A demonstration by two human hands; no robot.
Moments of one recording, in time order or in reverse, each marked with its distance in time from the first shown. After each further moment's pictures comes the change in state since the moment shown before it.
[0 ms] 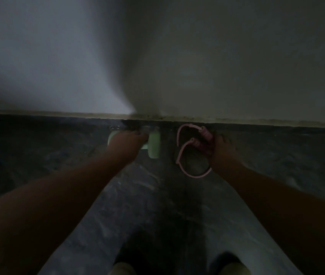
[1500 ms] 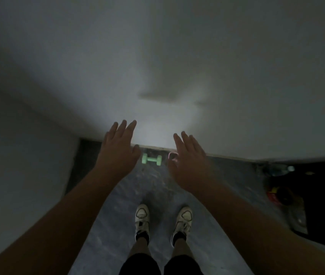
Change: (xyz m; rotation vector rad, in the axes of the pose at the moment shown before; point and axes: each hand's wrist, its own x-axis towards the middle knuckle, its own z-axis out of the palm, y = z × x) left_hand -0.406 -0.003 -0.675 -0.473 0.268 -0.253; right_hand -0.443 -0.354 -0.621 -0.074 -0.051 -0.390
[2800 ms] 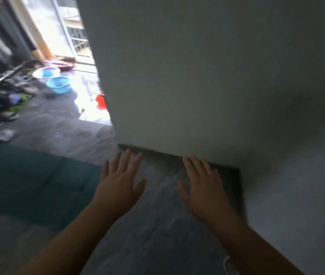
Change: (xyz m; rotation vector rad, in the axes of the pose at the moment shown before) left_hand -0.594 0.292 0.035 -0.023 0.558 -1.502; right_hand -0.356 -0.106 -0.029 -0.451 -0.329 -1.563
